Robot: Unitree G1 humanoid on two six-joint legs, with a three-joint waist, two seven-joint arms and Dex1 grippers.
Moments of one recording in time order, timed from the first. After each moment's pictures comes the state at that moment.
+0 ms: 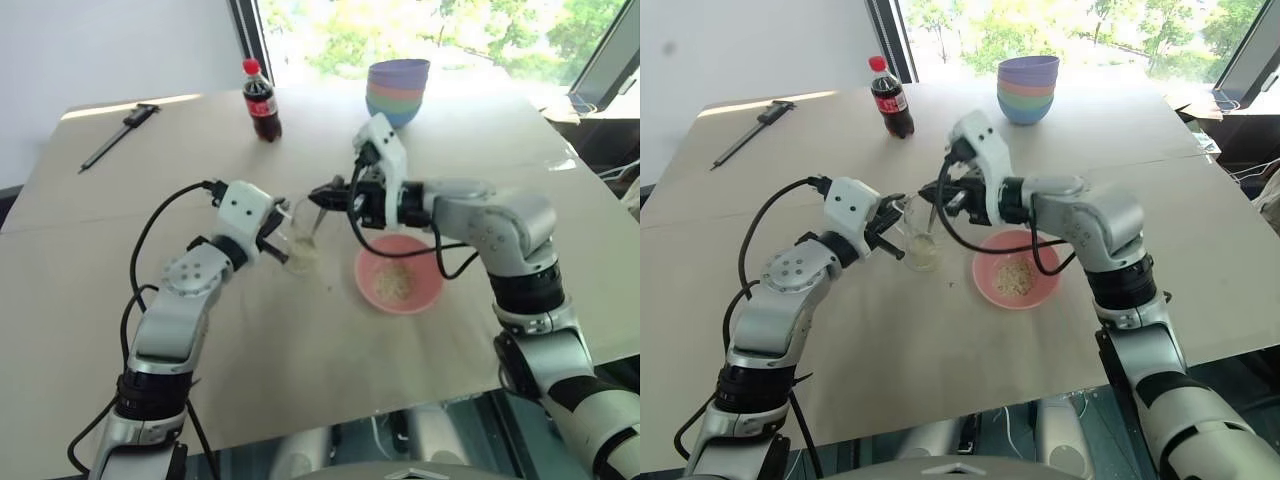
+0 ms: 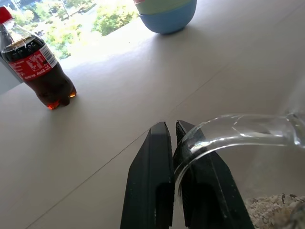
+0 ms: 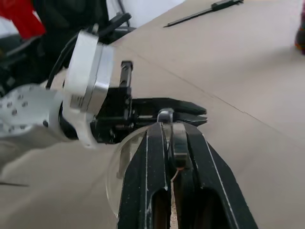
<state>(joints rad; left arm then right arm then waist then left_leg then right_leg) -0.30 0.51 0.03 -0.30 -0.12 0.45 -0.43 -0.94 -0.19 0.10 -0.11 0.65 1.14 0.52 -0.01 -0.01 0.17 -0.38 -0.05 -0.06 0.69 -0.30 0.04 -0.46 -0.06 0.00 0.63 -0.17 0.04</state>
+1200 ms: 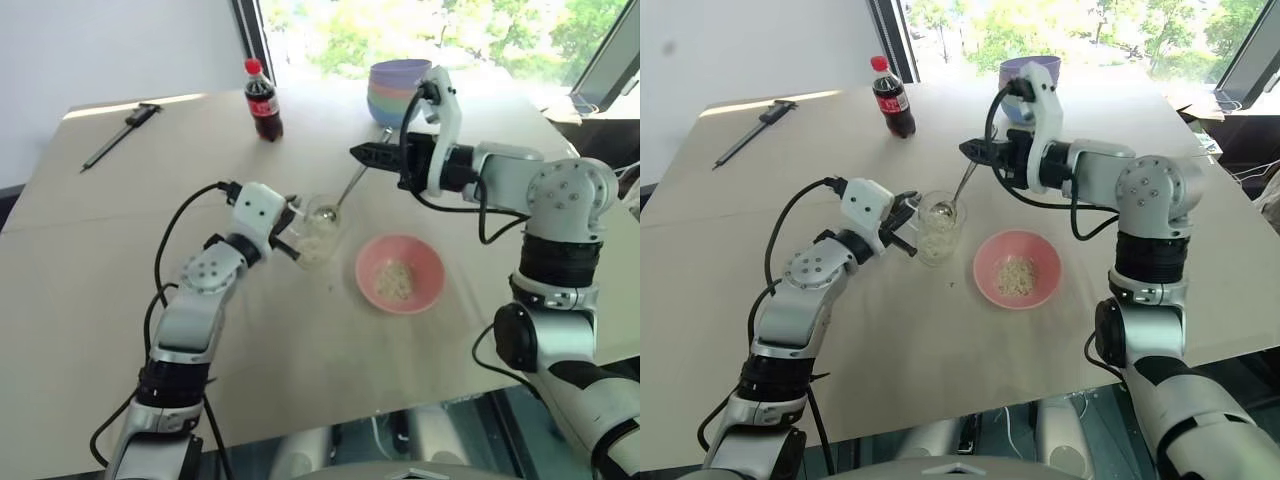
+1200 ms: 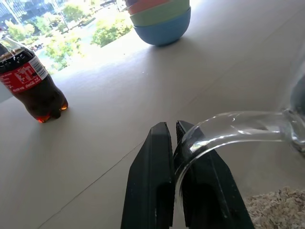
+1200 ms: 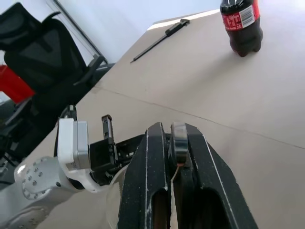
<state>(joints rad) -0.33 0.45 -0.01 -0.19 -0.08 0.31 -0.43 -1.03 -0.20 -0.23 -0.06 0.80 1.37 0.34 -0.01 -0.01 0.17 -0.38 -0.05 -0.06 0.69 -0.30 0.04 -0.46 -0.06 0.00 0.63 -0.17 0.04</state>
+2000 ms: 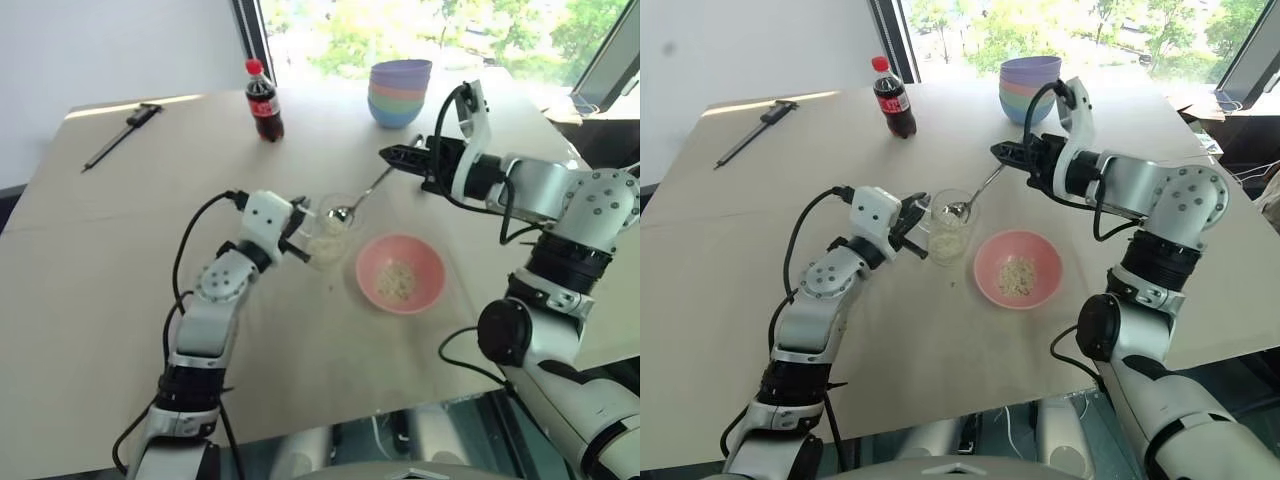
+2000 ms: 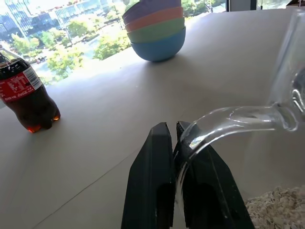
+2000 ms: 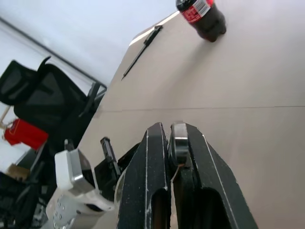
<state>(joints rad) -0.30 0.34 0.00 -0.13 -0.07 0.17 -0.42 -1.03 -0.07 -0.61 -0.03 0.91 1.61 0.02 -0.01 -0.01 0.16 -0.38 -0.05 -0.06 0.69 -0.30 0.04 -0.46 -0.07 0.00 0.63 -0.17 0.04</state>
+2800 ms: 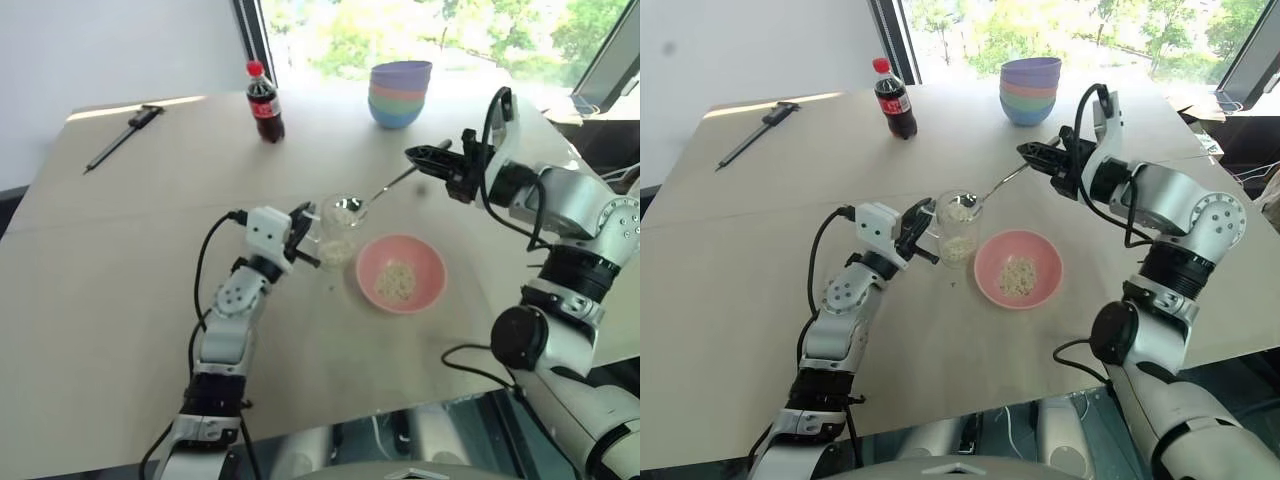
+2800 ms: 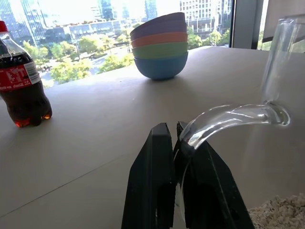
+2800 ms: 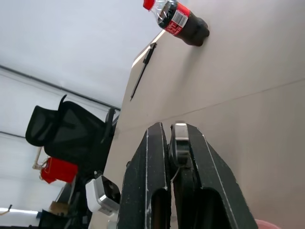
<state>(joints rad) -0.27 0.23 0.01 0.03 -0.12 -0.08 -0.40 -0.92 -0.19 -0.63 0.14 1.70 1.46 -0.64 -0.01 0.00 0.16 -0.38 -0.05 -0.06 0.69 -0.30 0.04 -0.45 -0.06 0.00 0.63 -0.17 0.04</state>
